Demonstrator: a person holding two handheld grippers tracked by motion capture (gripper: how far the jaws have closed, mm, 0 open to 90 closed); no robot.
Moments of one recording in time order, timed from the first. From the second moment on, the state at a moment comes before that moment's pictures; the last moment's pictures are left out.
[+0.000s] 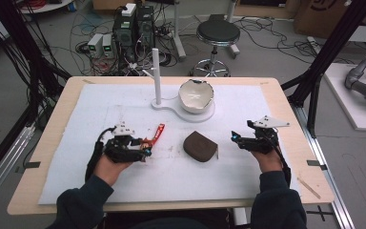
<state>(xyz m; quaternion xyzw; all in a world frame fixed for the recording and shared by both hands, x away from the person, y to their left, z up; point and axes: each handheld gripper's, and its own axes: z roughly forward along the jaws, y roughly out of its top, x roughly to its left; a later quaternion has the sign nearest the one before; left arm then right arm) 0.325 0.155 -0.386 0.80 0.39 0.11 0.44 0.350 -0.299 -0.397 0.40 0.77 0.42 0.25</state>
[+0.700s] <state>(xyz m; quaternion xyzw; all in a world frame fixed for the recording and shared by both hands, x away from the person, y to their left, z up) 0.406 0.164 -0.289 0.75 0.33 0.15 0.55 0.350 -0.300 -0.393 0.40 0.77 0.43 0.25</state>
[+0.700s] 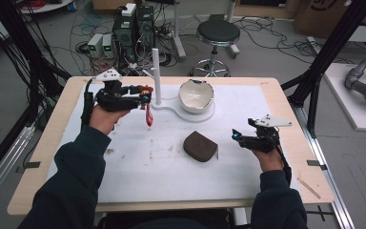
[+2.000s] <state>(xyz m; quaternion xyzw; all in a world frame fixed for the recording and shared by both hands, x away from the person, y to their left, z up) 0.477 0.166 -0.276 0.69 0.40 0.16 0.58 0.352 -0.301 -0.394 0.40 0.77 0.44 0.25</state>
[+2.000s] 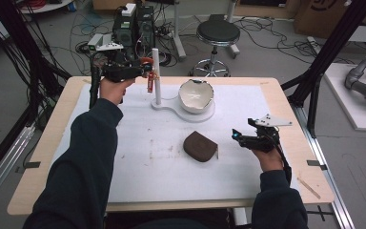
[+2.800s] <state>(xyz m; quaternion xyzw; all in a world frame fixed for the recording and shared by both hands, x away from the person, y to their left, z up) 0.408 0.189 -0.358 0.71 0.36 0.20 0.57 0.353 -0.298 -0.395 0.39 0.77 0.42 0.26</state>
